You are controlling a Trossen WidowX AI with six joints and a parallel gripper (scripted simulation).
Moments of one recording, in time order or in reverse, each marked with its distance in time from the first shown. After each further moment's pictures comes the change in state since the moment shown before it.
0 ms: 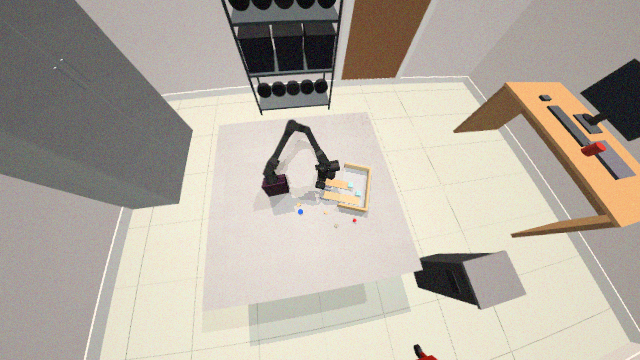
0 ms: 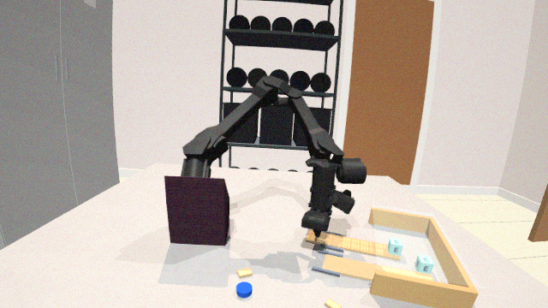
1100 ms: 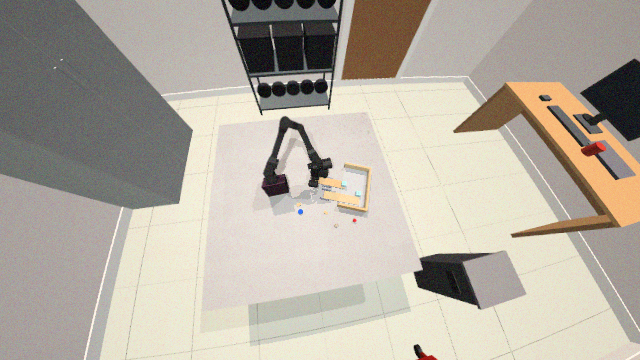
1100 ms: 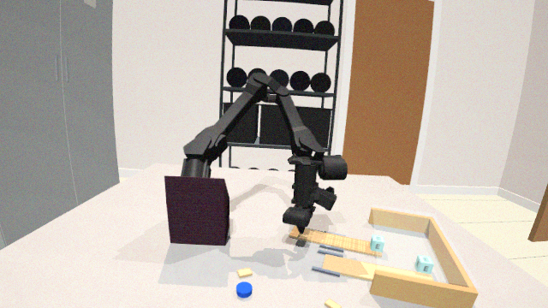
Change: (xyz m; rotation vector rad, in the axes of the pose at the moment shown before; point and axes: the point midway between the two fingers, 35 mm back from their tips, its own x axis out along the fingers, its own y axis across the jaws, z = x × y) arm -0.001 0.001 -0.047 0.003 -0.002 0.002
